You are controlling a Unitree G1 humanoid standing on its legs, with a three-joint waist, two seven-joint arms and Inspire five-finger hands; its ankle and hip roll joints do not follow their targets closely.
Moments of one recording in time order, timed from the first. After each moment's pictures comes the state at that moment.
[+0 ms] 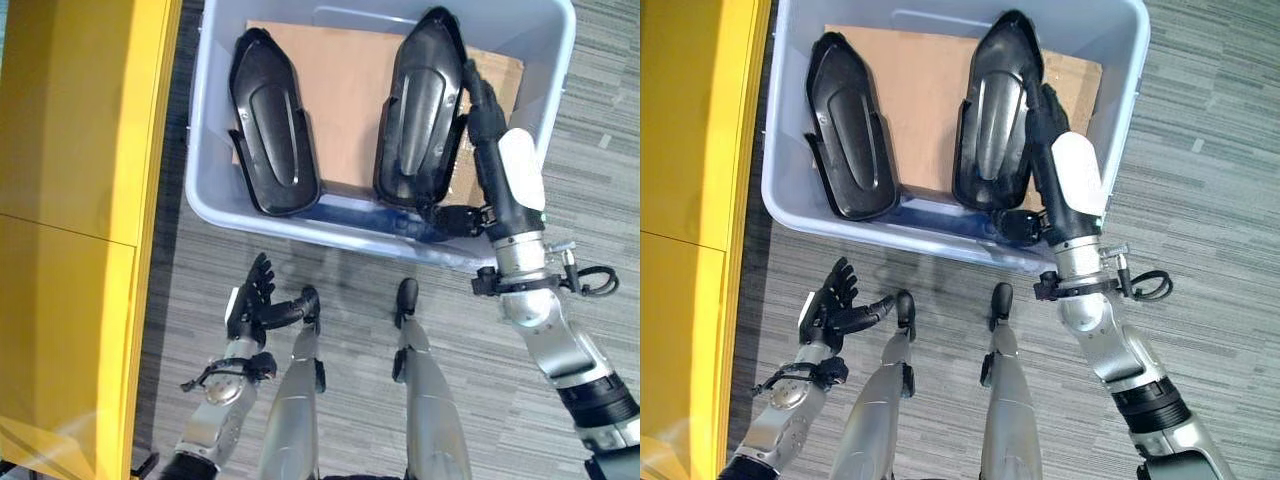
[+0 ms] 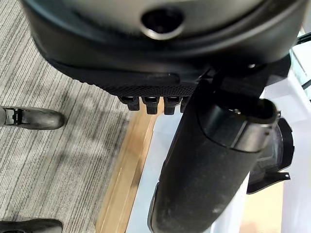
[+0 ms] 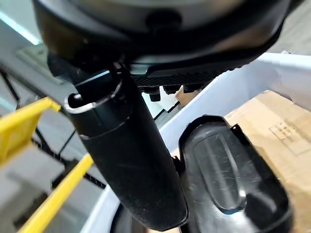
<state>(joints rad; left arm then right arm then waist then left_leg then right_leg) -0.02 0.37 -0.25 0.15 -0.53 -0.16 0.24 -0.40 -0.67 0.25 -0.12 -0.40 -0.08 -0.36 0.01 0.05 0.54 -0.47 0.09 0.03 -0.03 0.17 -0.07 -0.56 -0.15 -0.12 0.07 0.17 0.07</state>
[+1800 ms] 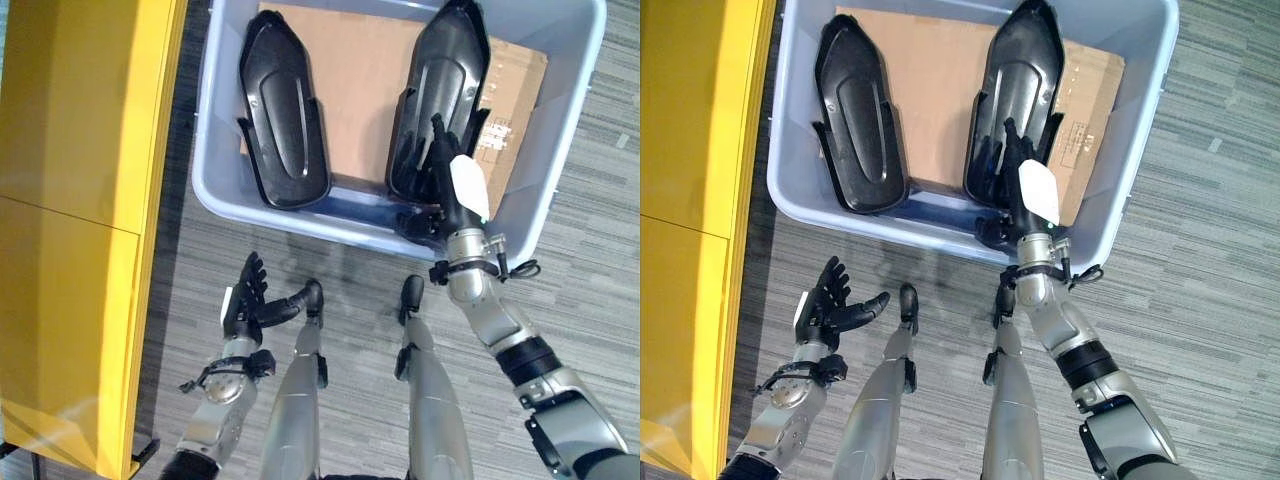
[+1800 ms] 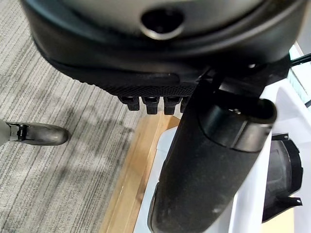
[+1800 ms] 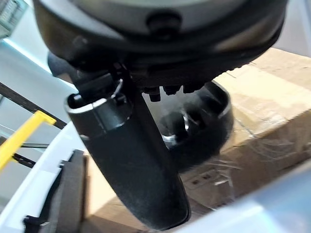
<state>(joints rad) -0.03 0.37 -0.25 0.18 -0.53 -0.18 0.30 -0.65 -0.43 0.35 0.37 -0.35 0.03 -0.45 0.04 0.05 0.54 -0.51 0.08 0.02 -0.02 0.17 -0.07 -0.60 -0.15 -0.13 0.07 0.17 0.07</state>
